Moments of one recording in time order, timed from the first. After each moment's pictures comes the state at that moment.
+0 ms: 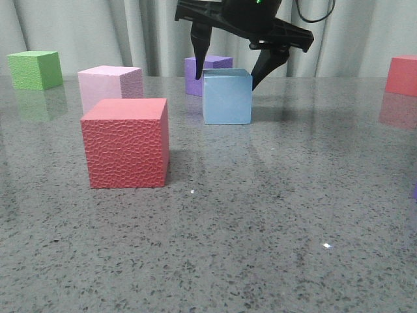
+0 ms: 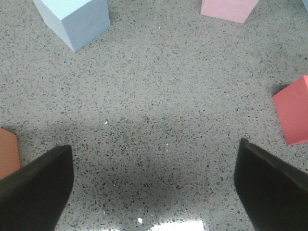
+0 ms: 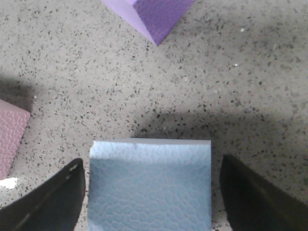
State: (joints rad) left arm -0.09 0.82 -0.94 -0.05 1.05 -0.02; right arm 0.52 1.97 -1.78 -0.02 0.86 0.56
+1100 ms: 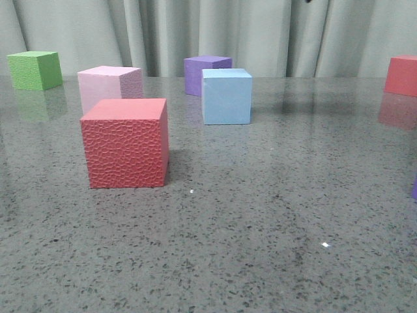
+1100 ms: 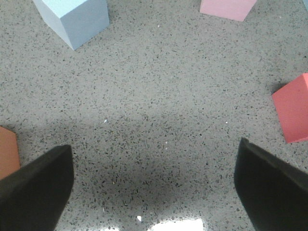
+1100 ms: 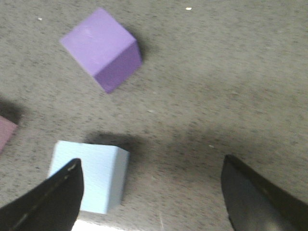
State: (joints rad) left arm -0.09 0.82 -0.94 -0.05 1.06 -0.02; right arm 0.42 1.77 -1.84 -0.11 1.01 0.36
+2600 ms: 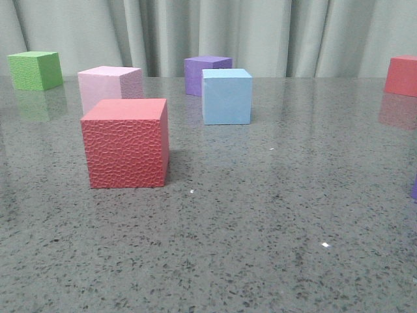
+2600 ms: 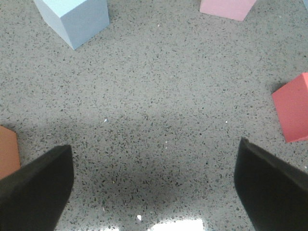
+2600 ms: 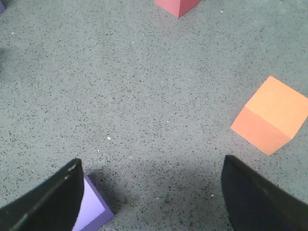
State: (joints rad) left arm -0.09 0.82 -0.94 -0.05 1.06 -0.02; right arm 0.12 0.70 -0.91 -0.19 0.95 0.28
